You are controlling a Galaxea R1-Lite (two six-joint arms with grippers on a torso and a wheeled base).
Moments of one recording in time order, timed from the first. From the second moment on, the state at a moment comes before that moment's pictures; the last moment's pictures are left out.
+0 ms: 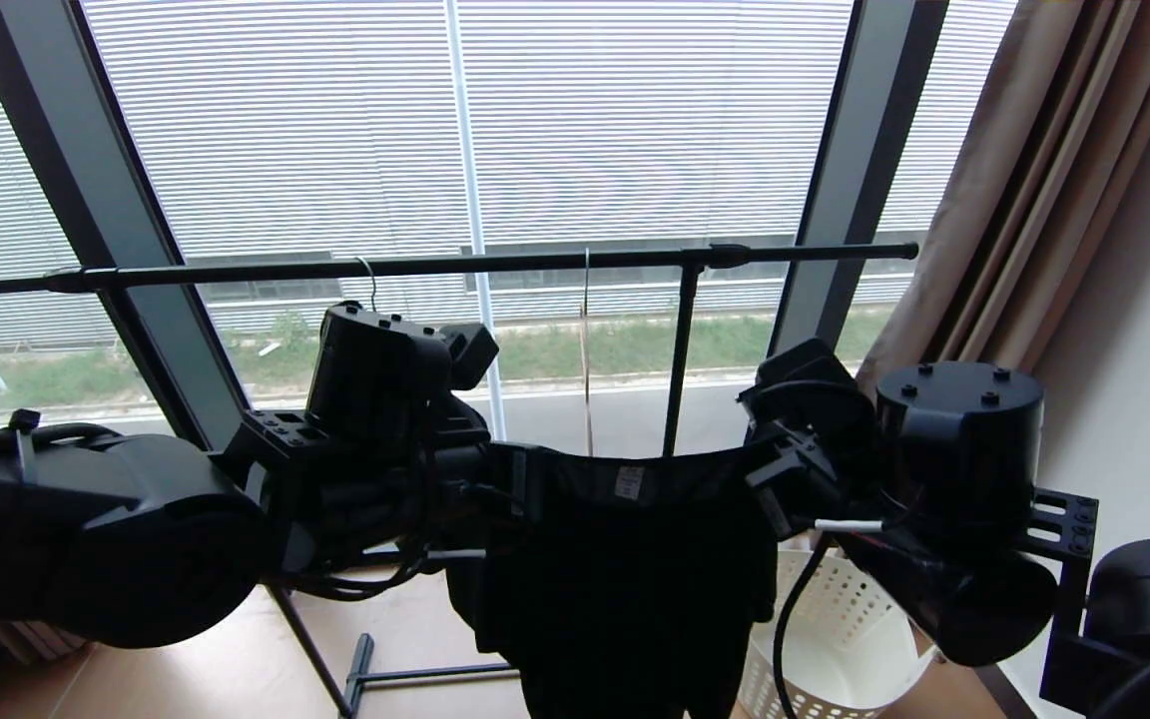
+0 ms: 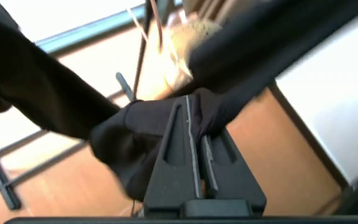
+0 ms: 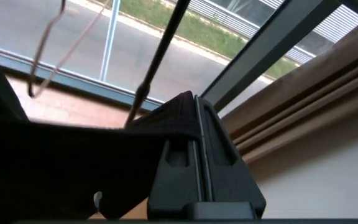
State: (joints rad) left arm -0.64 1.77 -0.94 -0.31 -0.01 -0.28; right arm 0.75 1.72 -0.70 -0.66 -0.66 -0.23
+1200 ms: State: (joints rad) left arm -0.68 1.80 -1.25 -0.20 0.06 -0.24; right arm 0.82 1.70 -0.47 -0.83 -0.31 -0.34
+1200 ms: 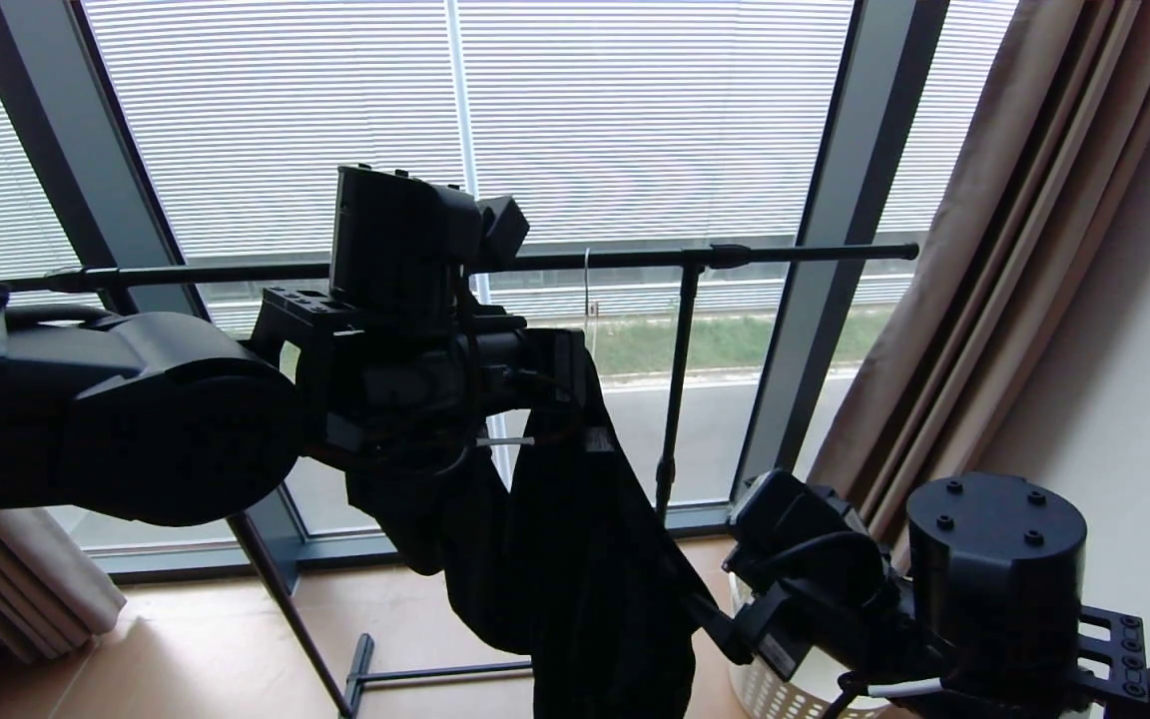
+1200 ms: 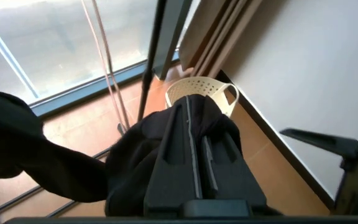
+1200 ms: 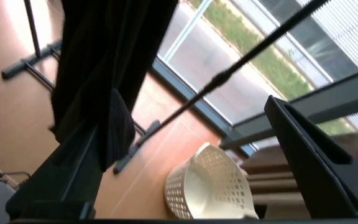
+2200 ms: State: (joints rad) left arm -0.65 1.84 -1.30 -0.21 0.15 -0.20; right arm 0.77 1.70 -0.42 -1.09 -0.06 -0.27
